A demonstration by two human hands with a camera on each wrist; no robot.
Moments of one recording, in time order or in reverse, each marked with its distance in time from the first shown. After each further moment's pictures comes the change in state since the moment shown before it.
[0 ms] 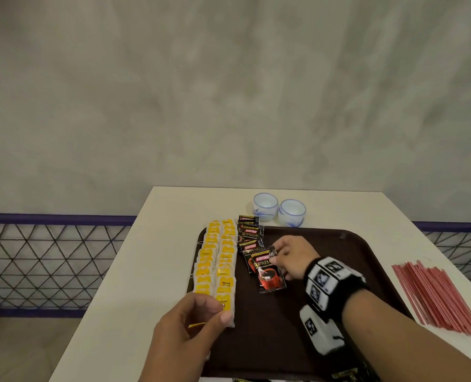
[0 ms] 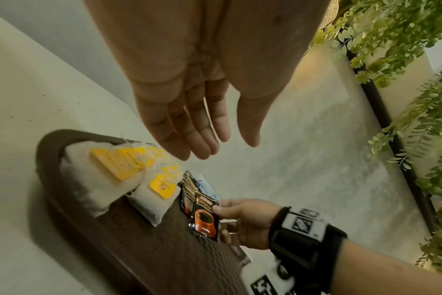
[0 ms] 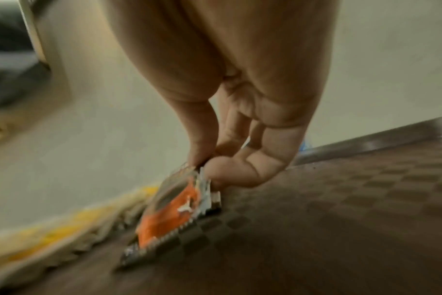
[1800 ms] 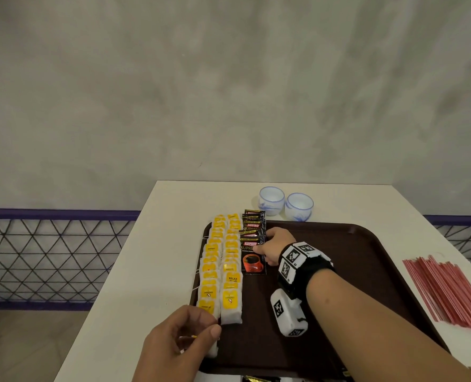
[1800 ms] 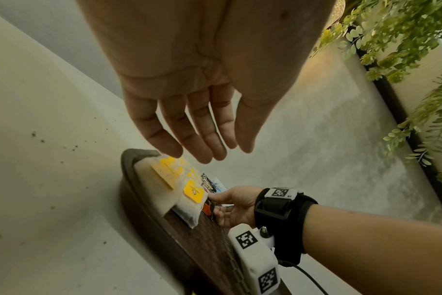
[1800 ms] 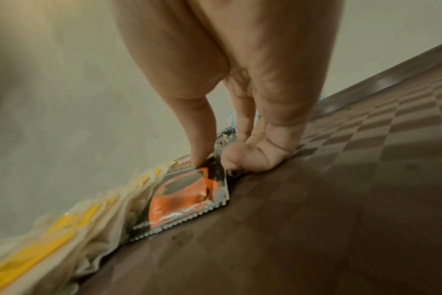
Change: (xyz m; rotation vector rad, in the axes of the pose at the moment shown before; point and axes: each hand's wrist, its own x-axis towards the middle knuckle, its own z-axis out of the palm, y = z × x) left_hand 0.001 -0.023 -0.020 0.096 -0.028 -0.038; right_hand 0.050 -0.012 0.047 0.124 0.036 0.120
